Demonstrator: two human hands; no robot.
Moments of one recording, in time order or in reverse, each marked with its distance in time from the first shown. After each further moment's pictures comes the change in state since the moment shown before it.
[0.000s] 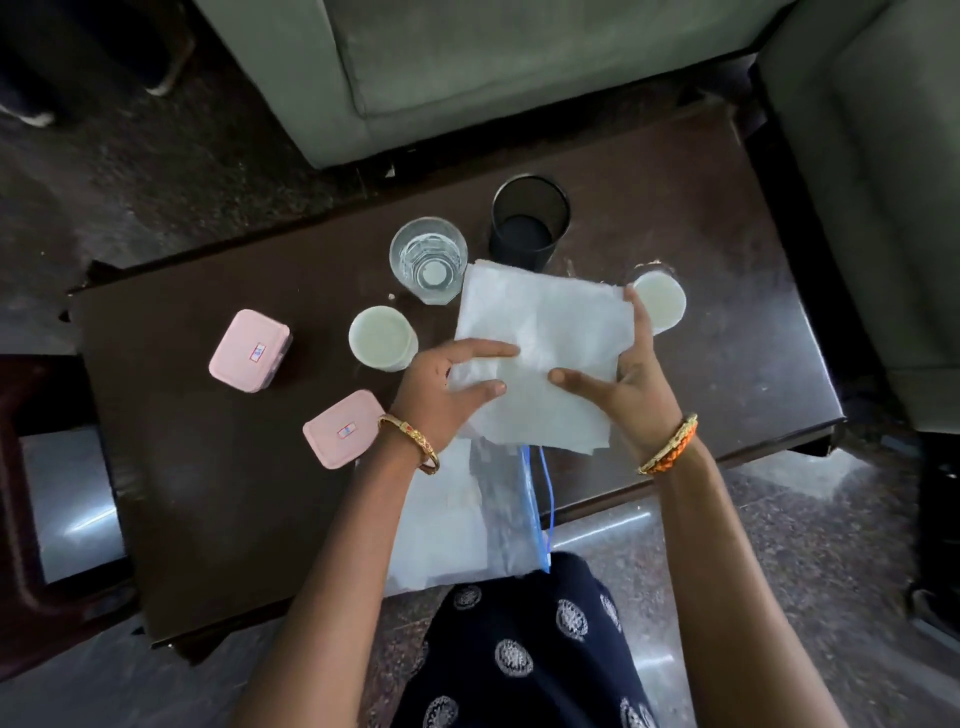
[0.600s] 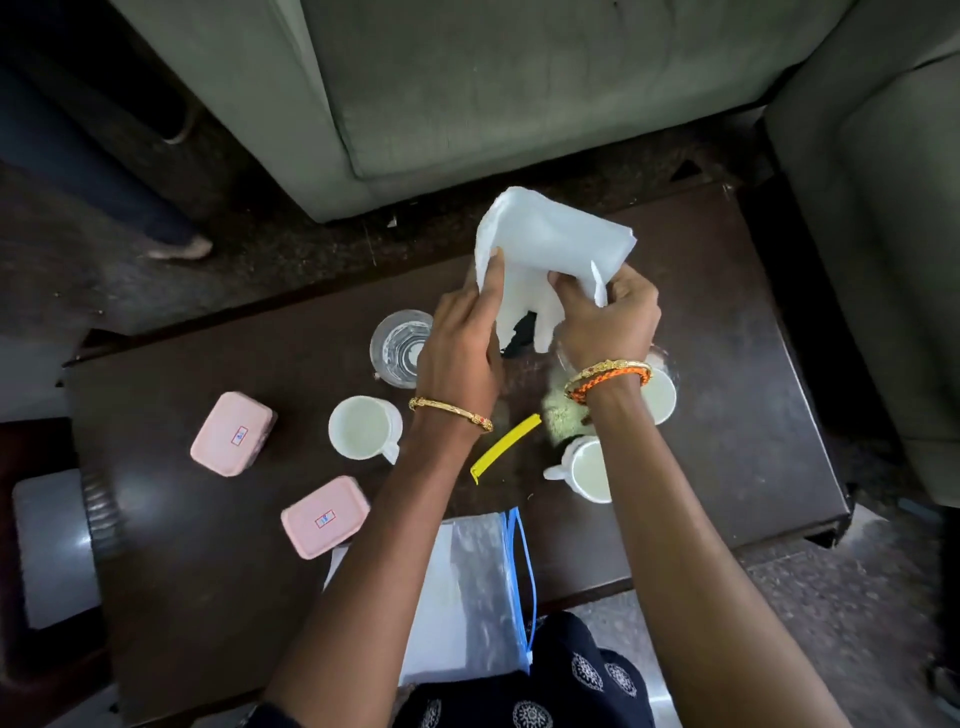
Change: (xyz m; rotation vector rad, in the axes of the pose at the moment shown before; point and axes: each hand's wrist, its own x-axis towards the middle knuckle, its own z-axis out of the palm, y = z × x) left_hand 0.117 0.059 0.027 0.623 0.417 0.373; right_hand 0.125 -0.090 0.023 -0.182 0.525 -0.206
